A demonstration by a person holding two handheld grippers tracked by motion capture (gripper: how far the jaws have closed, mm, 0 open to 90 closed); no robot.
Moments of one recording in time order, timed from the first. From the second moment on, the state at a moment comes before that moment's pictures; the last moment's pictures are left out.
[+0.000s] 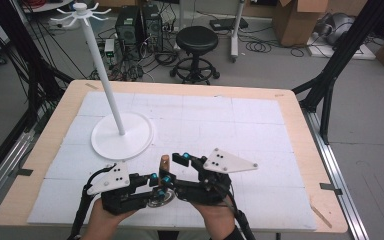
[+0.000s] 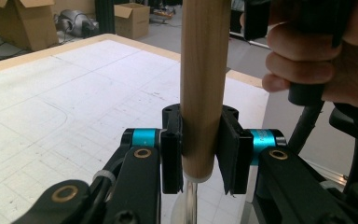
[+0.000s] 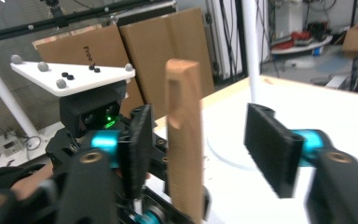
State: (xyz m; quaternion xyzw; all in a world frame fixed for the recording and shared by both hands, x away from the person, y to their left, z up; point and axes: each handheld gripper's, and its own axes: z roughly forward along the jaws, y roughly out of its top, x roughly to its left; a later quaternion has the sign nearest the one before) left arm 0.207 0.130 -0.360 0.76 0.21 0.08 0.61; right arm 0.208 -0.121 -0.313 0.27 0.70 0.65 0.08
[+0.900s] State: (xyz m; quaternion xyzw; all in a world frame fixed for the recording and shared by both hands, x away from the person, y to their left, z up) left arm 0.284 0.188 -0.290 0.71 0.31 0.11 0.63; right arm 0.191 -0.279 -0.350 0.36 0.69 0.59 0.22
